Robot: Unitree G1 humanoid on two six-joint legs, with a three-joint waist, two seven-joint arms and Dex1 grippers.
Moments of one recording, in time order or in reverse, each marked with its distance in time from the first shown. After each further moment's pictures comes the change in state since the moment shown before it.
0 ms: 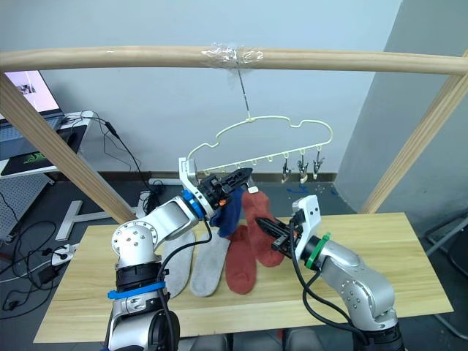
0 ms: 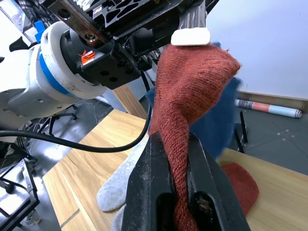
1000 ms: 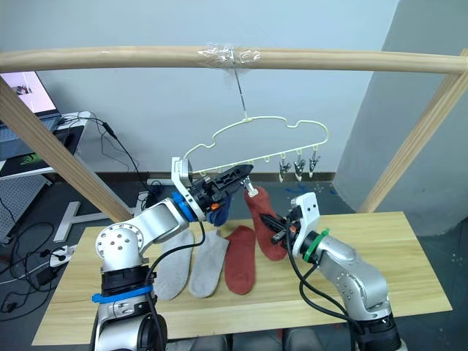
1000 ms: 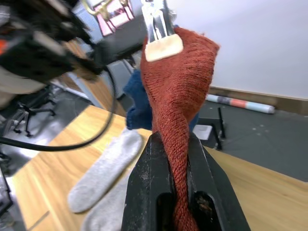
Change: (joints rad) left arm 0.087 0.194 -0.026 -0.102 -0.170 0.096 0.012; right arm -0.067 -0.010 0.031 0.138 -0.112 -0.087 -0.016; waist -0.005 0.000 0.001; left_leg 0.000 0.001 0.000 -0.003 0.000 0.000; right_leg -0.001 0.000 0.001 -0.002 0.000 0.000
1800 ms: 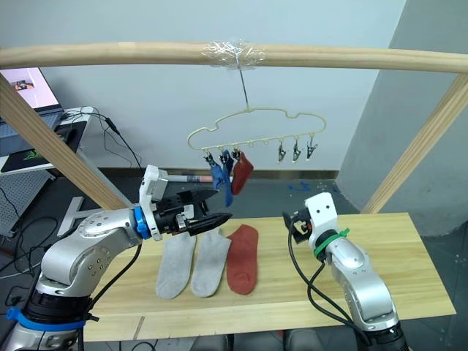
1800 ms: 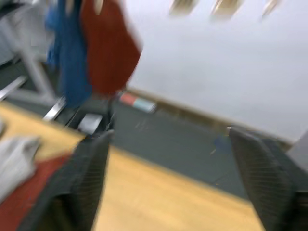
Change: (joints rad) left arm 0.185 0.433 -0.331 -0.134 0.649 -0.728 -0.747; right arm 0.066 -0.012 0.017 -0.193 -0.406 -0.075 -0.302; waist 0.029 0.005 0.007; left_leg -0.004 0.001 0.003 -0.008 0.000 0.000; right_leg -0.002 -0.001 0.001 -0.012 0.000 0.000
